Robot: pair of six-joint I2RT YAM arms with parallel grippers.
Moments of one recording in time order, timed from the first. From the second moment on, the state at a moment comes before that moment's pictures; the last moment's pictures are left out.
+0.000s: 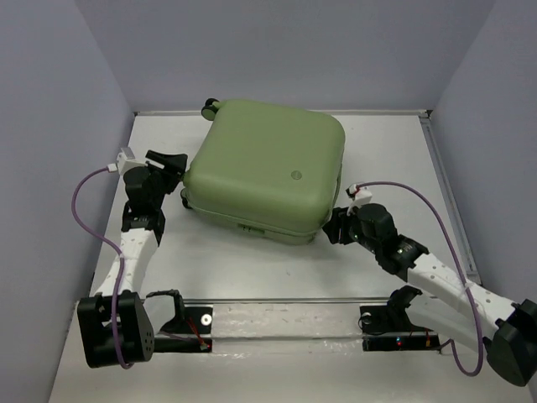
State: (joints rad) left arm 0.08 1.08 0.64 0.25 0.12 -0.96; right arm 0.65 0.90 0.49 -0.10 0.08 0.36
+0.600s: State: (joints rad) left arm 0.08 1.03 0.52 0.27 0.12 -0.98; right arm 0.67 0.64 0.26 0.09 -0.16 0.44
